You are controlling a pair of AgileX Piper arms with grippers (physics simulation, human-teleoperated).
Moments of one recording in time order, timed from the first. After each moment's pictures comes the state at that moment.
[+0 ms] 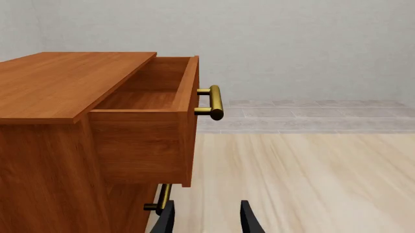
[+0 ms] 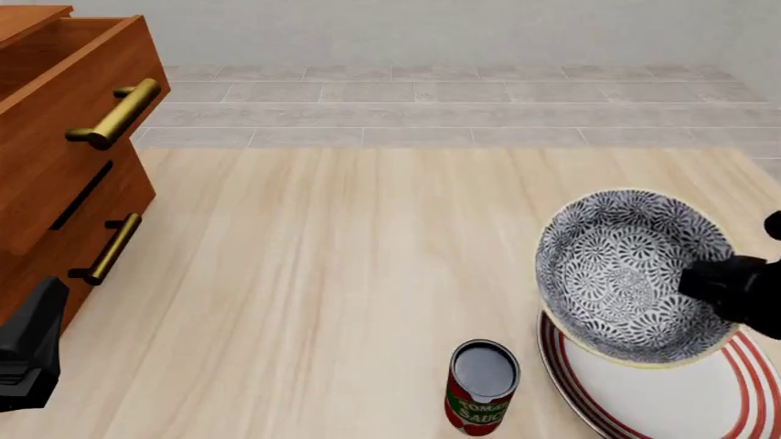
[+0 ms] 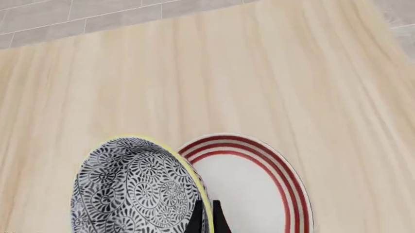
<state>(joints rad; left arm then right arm) 0.00 0.01 0.00 0.00 0.00 -0.02 0.73 -0.40 0.37 0.17</state>
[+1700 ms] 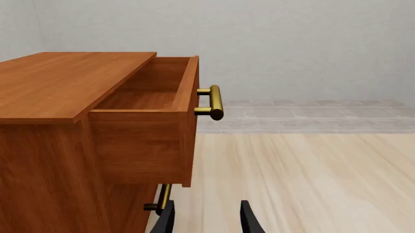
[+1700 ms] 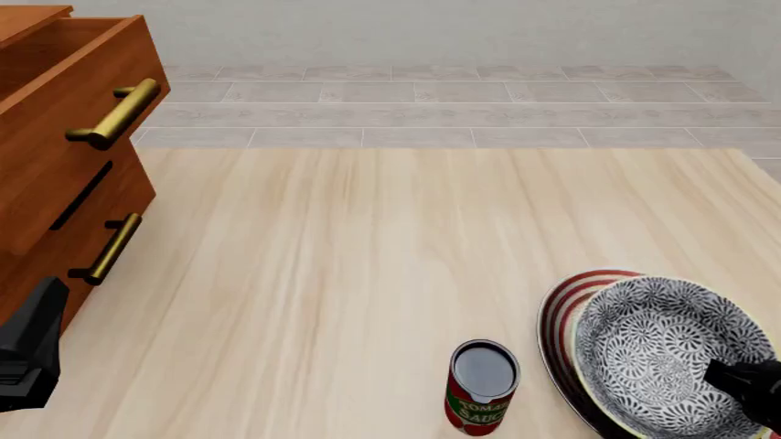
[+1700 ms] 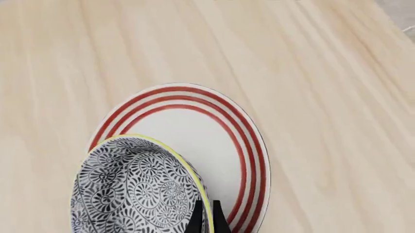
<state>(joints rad) 0.00 0.01 0.00 0.00 0.00 -0.29 0.58 -0.12 0.36 0.18</state>
